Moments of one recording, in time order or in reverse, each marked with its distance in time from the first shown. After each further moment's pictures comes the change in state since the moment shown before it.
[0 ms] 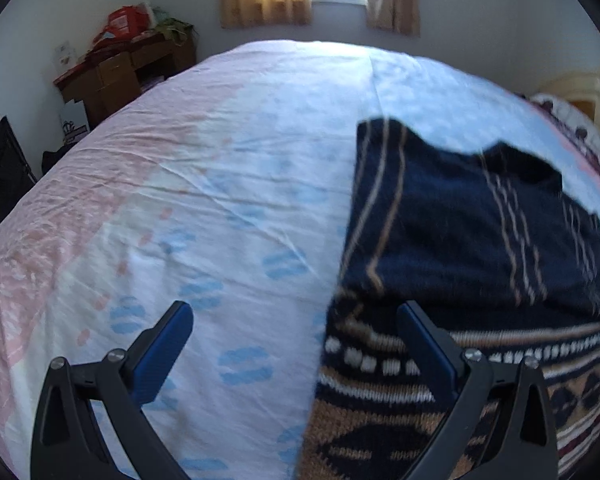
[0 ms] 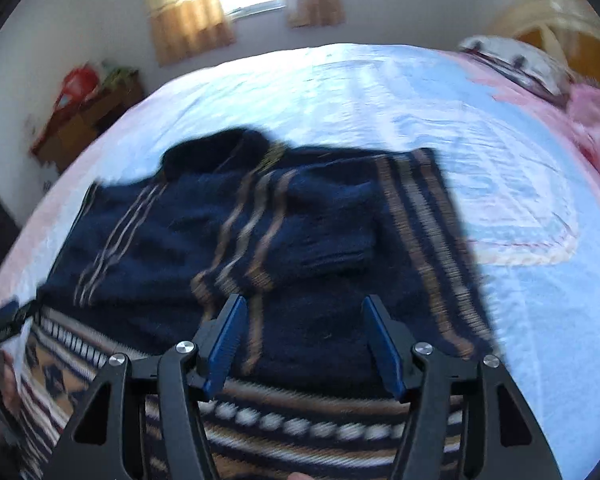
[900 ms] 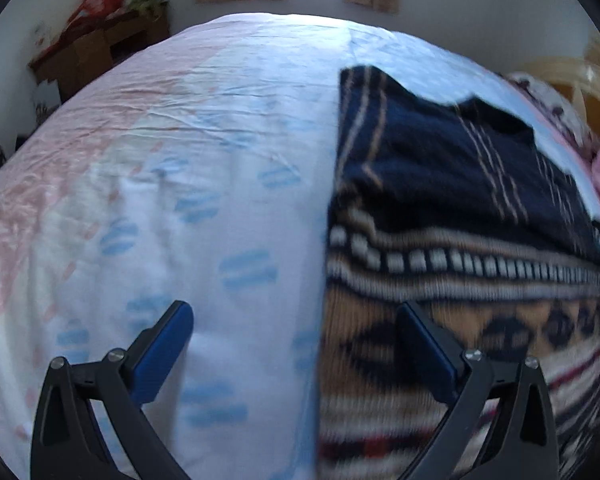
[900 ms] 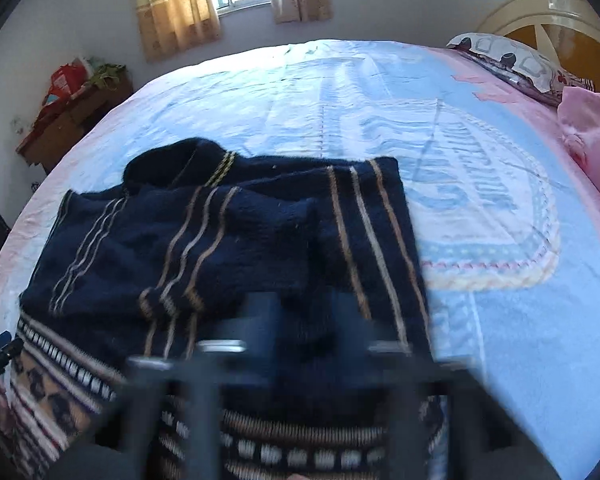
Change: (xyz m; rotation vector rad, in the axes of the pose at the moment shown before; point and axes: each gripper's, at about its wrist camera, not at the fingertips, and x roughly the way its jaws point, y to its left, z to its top) left arm -0.010 0.009 -0.048 0.061 0.111 -0.094; right arm -0.006 -0.014 0.007 -0.062 0.033 0.013
